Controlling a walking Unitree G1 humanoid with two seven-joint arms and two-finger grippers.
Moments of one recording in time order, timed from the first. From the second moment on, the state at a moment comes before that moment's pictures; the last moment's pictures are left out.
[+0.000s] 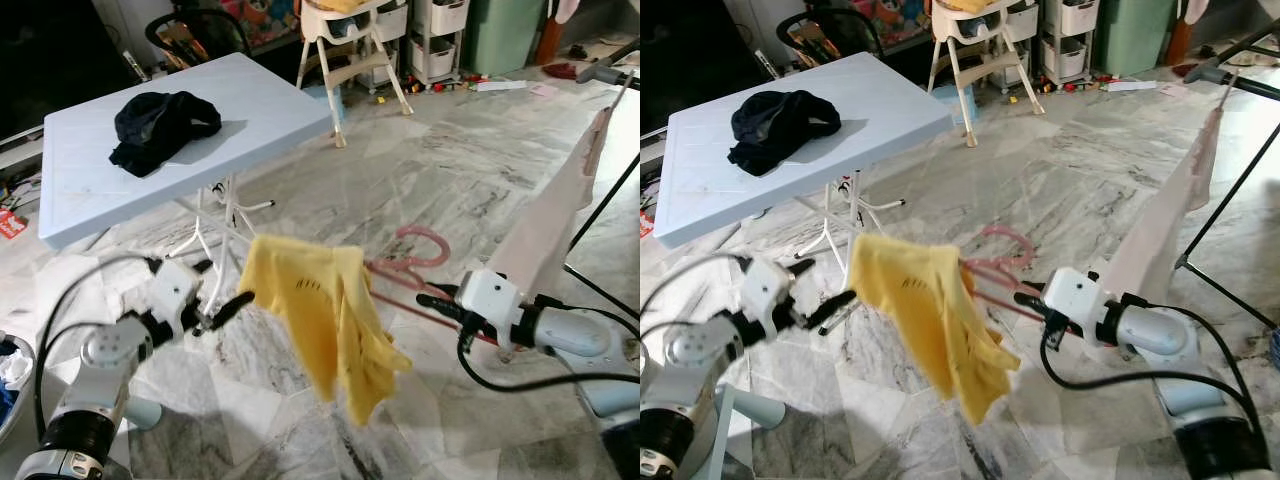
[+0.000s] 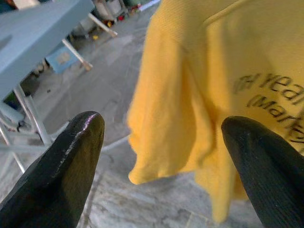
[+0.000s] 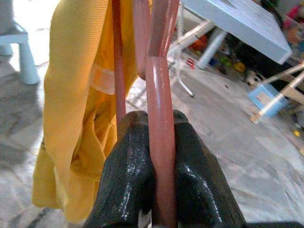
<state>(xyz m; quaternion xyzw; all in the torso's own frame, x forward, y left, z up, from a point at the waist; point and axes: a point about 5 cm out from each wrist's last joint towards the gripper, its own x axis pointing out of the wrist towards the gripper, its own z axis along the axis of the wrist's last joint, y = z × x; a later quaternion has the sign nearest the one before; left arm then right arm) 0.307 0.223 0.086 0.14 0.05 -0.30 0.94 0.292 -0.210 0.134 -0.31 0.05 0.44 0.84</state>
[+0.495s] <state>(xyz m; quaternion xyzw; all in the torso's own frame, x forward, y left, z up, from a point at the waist) 0.304 0.202 0.065 0.06 0.08 -0.34 0.93 0.281 -0.213 0.148 -0.30 0.07 0.49 0.82</state>
